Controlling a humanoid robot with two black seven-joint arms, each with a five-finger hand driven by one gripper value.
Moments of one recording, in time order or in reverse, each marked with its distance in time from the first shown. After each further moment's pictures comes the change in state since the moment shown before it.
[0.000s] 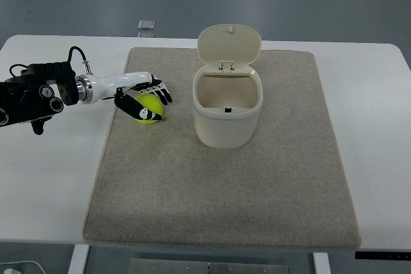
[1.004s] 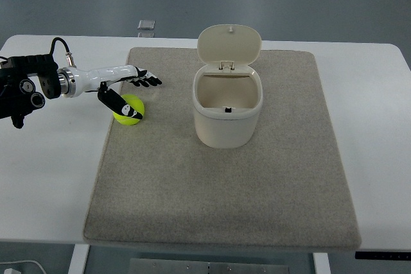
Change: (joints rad) left arm -0.029 0.092 0.003 -0.045 0.079 0.000 -0.002; right arm 0.000 0.000 0.000 0.000 0.000 0.000 0.000
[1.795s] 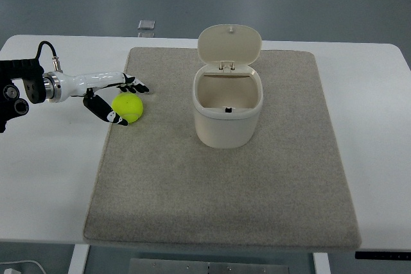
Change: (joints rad) left arm -0.003 0.062 0.028 -0.045 0.068 0.006 0.000; right arm 0.000 0.000 0.000 0.000 0.000 0.000 -0.001
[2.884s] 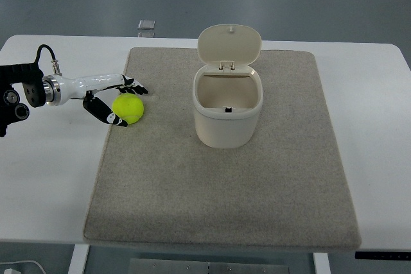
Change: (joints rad) left arm 0.014 0.003 0.012 -0.006 0.006 0.044 0.000; right arm 0.000 0.000 0.000 0.000 0.000 0.000 0.000
